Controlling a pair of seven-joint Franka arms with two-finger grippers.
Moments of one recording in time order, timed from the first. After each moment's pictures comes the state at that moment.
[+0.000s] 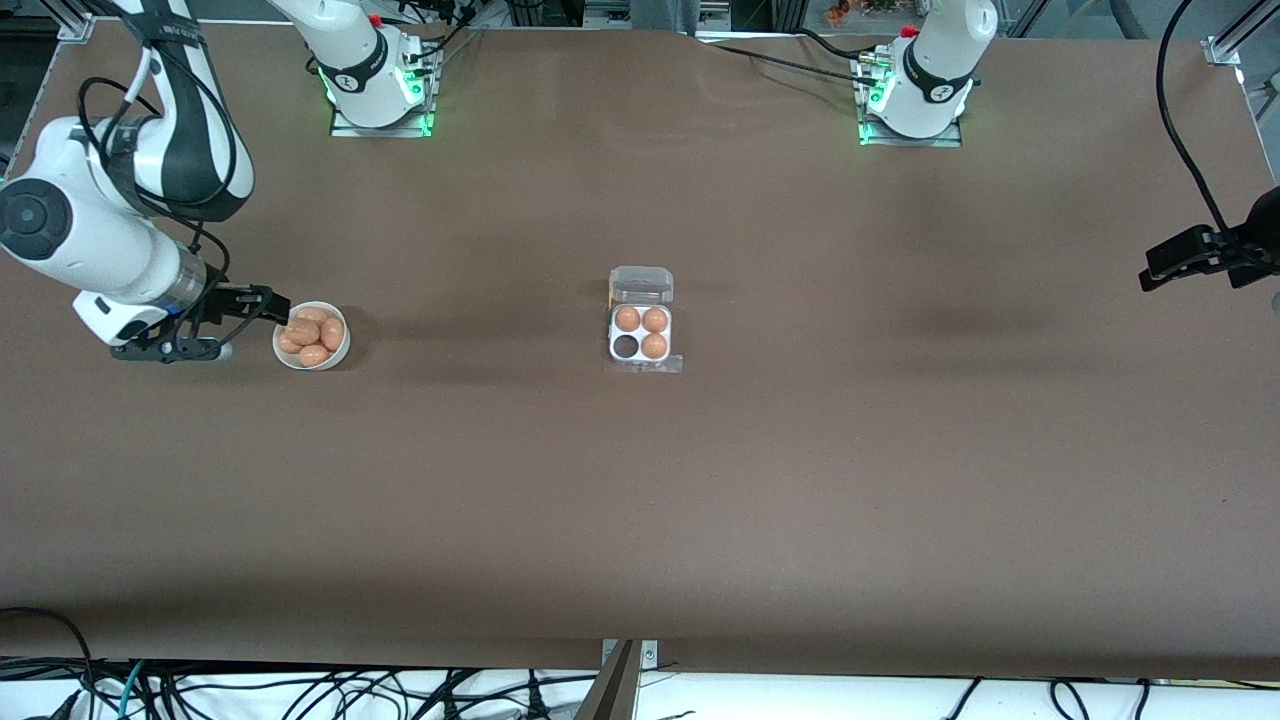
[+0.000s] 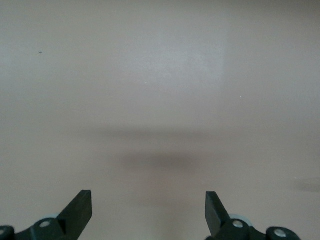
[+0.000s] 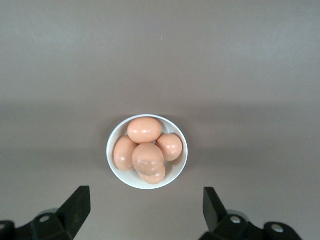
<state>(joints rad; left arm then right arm) 0.09 0.10 0.00 -1.52 0.02 1.56 0.02 0.01 0.15 -0.04 -2.11 -0.06 2.14 0.00</state>
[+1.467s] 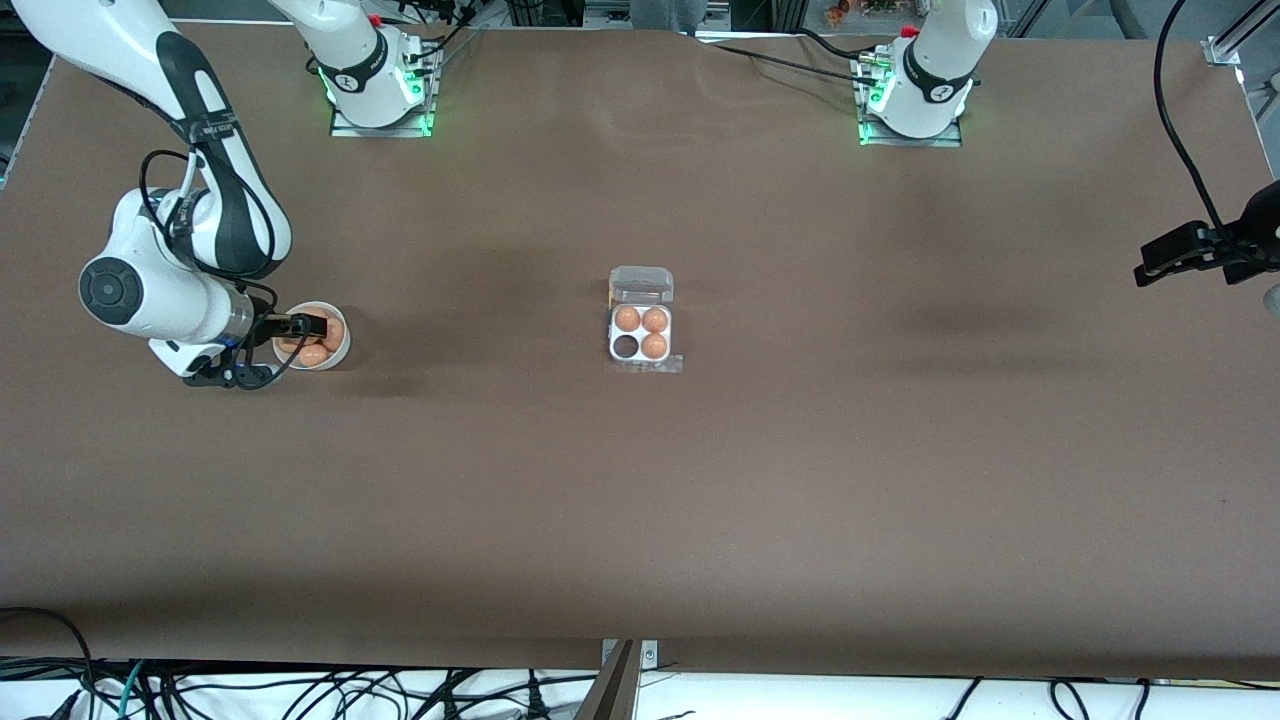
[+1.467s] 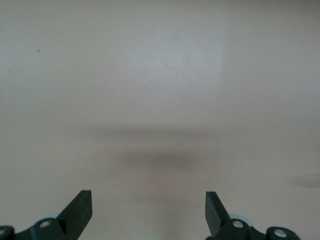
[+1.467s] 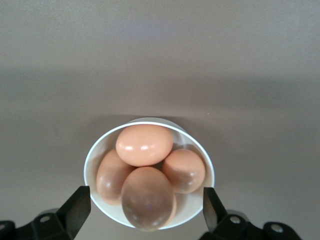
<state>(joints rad) 0.09 0.10 0.00 -1.51 0.02 1.54 0.03 -0.01 0.35 -0.04 -2.10 0.02 2.23 -0.09</state>
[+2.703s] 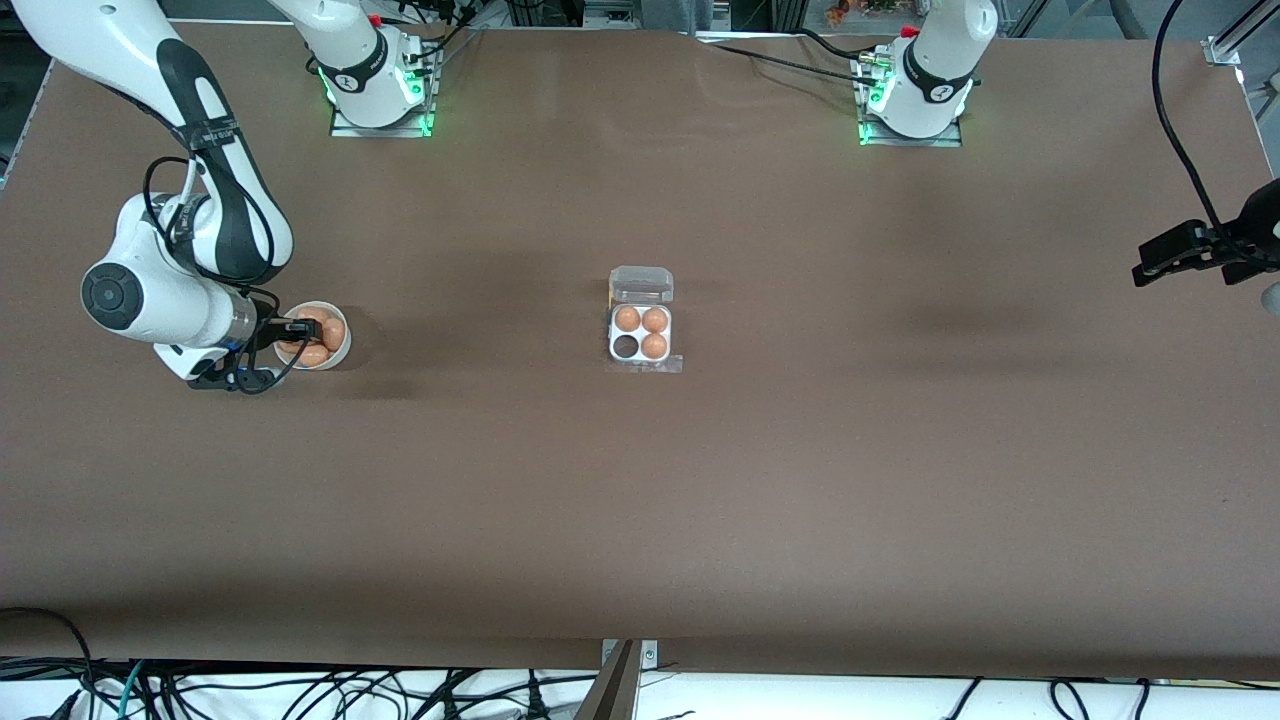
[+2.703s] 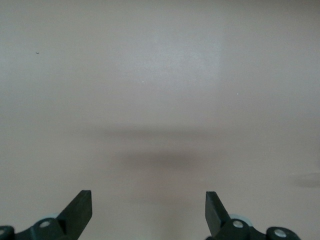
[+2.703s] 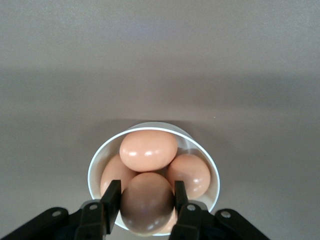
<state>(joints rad) 0.08 0.10 0.00 -1.51 0.02 1.54 0.03 -0.01 0.36 -0.04 -2.08 0.04 2.23 -0.10</state>
